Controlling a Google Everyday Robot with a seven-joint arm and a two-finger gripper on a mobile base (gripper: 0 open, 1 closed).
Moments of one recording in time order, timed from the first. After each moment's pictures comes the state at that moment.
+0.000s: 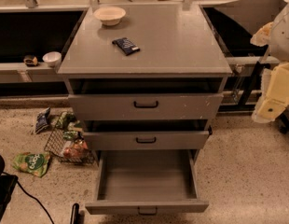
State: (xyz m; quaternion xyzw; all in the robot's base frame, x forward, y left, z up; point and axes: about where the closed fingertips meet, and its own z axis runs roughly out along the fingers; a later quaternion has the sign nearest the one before) arm 0.438 -0.215 0.982 -0.60 0.78 -0.04 0.17
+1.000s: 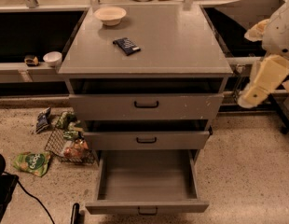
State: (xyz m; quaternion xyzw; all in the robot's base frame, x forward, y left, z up) arm 0.483 -0.216 0.970 -0.58 0.78 0.00 0.23
